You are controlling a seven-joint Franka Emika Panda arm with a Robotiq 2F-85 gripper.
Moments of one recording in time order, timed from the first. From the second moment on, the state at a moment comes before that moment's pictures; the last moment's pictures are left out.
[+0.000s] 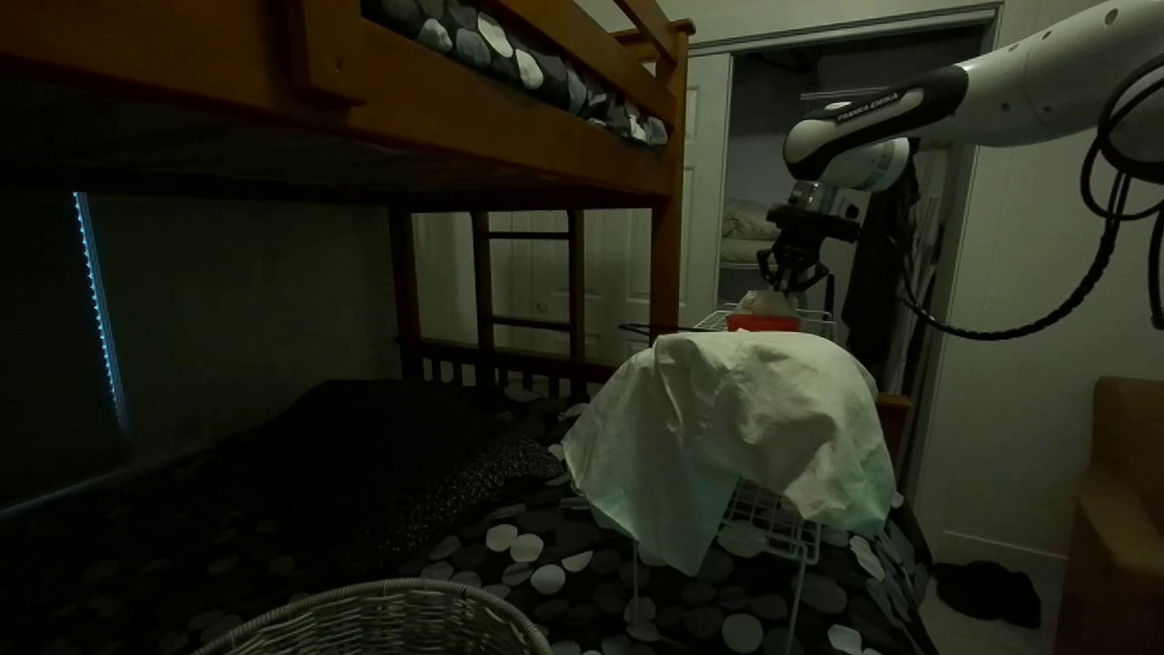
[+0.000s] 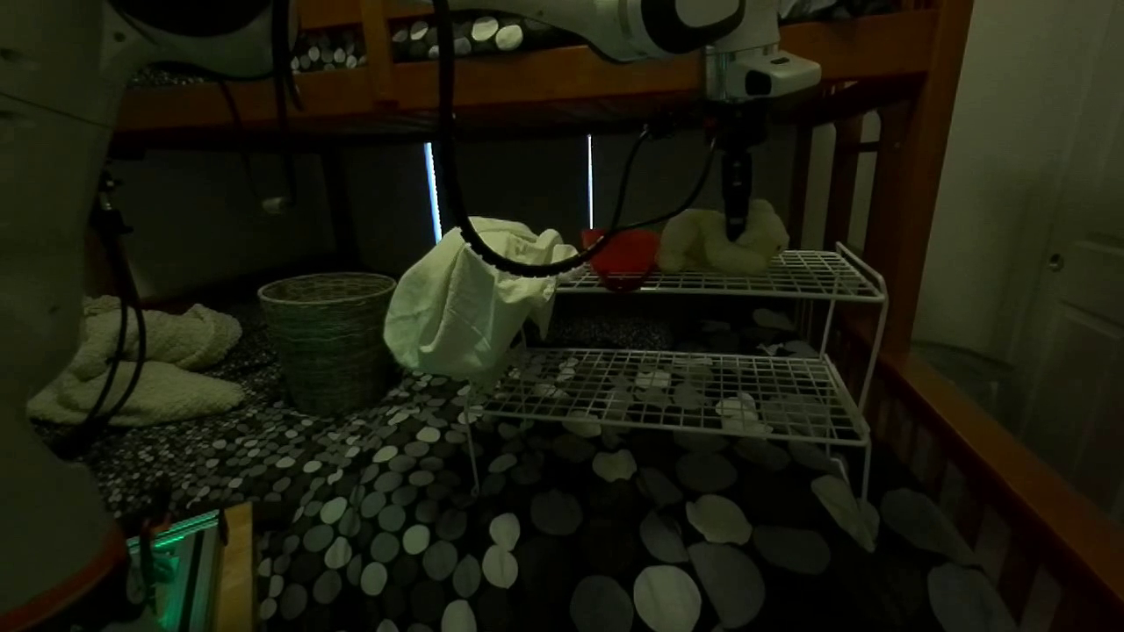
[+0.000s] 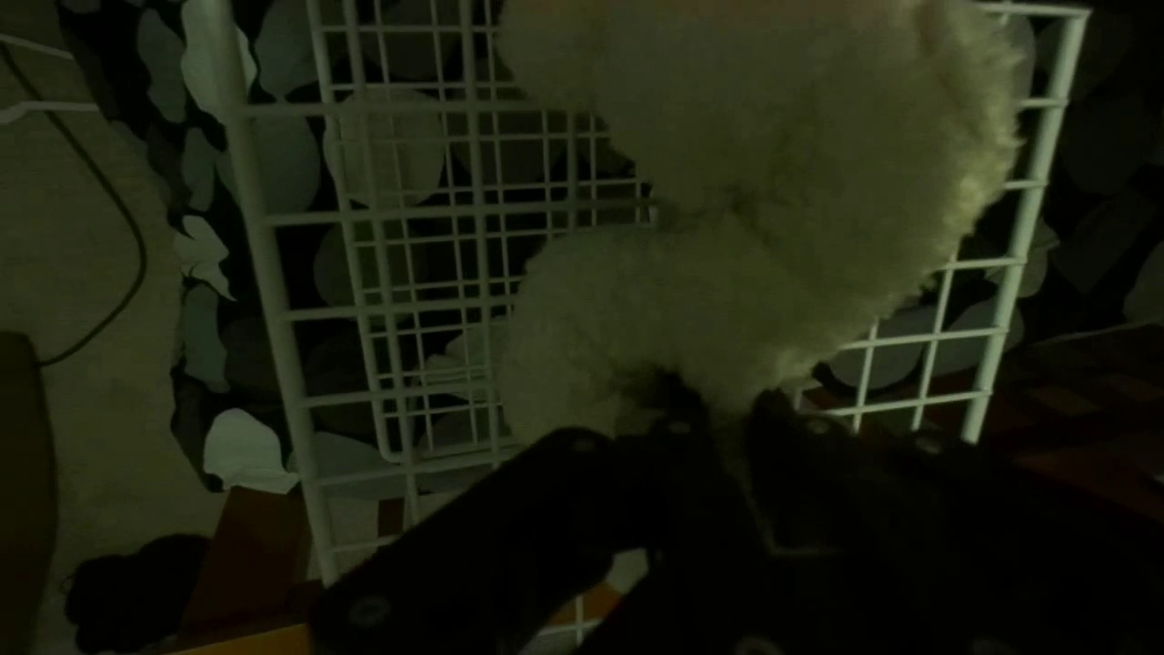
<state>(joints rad) -0.08 0.42 -0.09 -1.29 0.19 1.94 0.66</state>
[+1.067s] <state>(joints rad) -0.16 -0.06 -0.25 -1.85 -0.08 1.95 1.15</state>
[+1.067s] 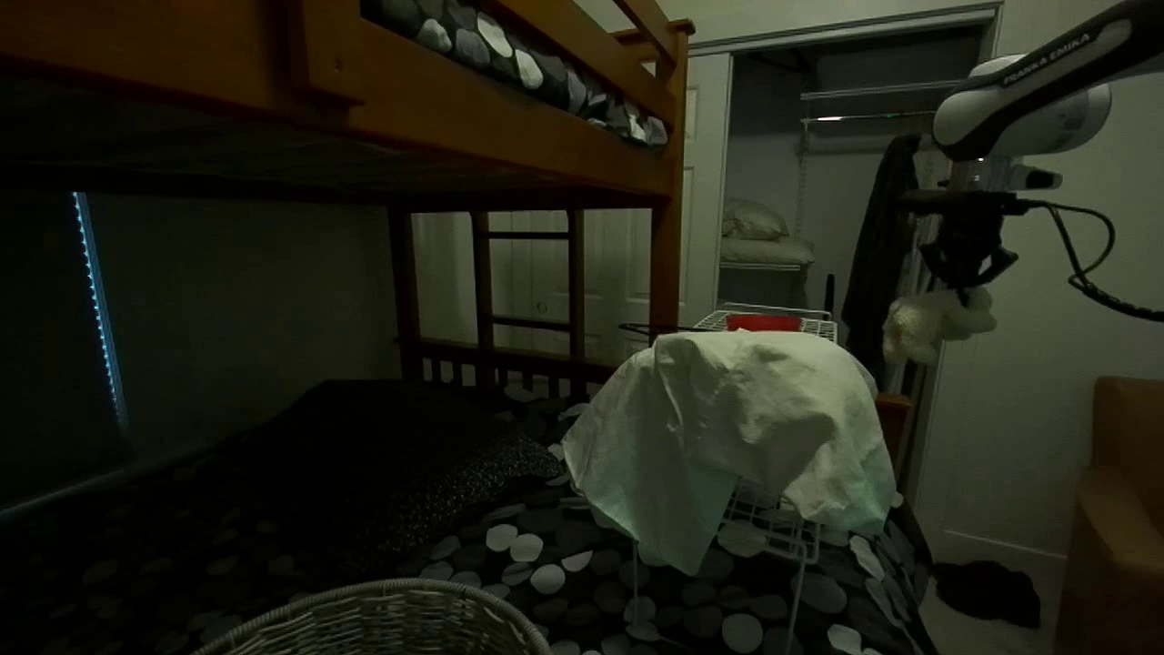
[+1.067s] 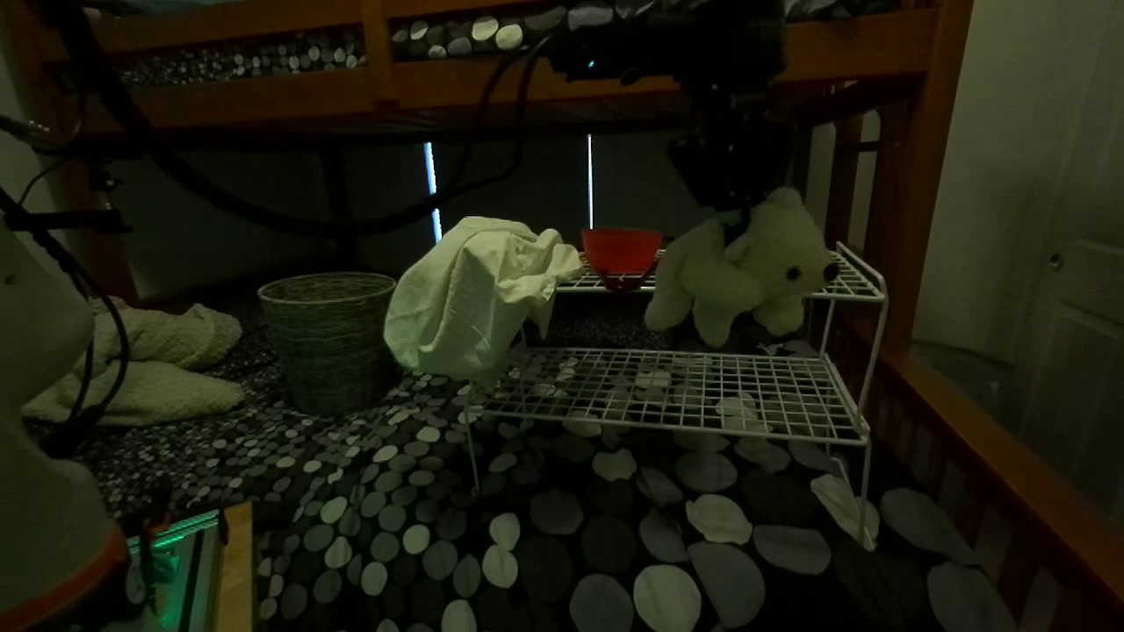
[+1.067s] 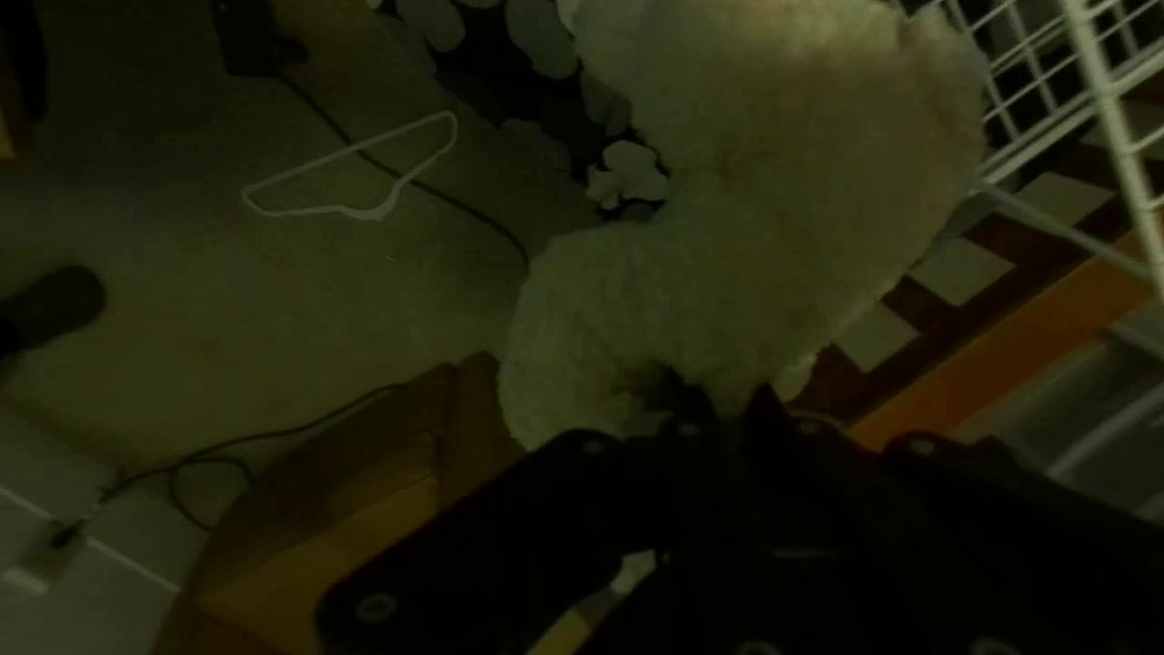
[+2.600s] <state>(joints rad) -0.10 -0.02 -0.20 -2.23 0.72 2.80 1.08</state>
